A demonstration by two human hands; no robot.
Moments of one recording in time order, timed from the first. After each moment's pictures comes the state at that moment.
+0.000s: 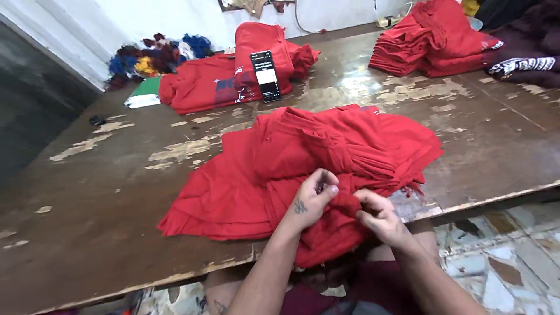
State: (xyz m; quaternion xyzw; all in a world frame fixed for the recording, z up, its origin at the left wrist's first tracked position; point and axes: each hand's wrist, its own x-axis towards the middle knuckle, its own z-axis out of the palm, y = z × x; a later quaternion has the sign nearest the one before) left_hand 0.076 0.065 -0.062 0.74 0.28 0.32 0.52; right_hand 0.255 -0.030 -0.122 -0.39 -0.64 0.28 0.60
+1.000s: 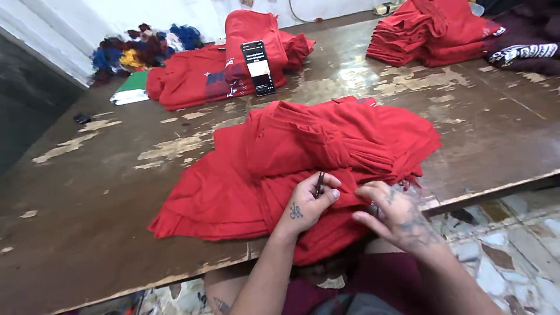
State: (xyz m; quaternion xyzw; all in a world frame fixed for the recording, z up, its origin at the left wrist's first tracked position) left_hand 0.077 0.061 -0.075 0.71 0.24 0.33 0.57; right_hand 0.272 -0.054 -0.089 -0.57 -0.73 0.01 0.37
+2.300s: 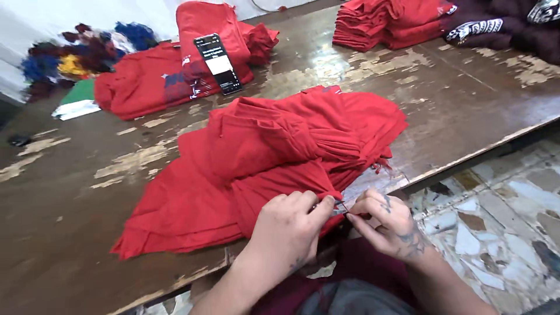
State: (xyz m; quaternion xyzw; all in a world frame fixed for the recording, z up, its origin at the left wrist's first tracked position) left_hand 0.074 0.019 -0.035 0.97 0.14 0.20 0.01; right_hand 0.272 -0.089 -0.098 -0.52 -0.70 -0.01 0.49
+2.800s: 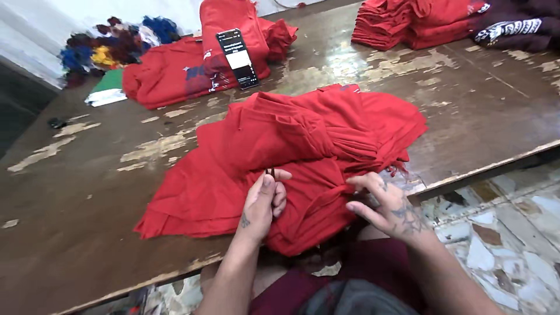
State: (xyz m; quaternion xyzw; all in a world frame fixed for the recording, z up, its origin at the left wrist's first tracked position) left_hand 0.034 0.057 -0.073 0.62 0.30 0.37 0.62; right_hand 0.278 -0.059 -0.106 -0.57 -0.70 0.06 0.43
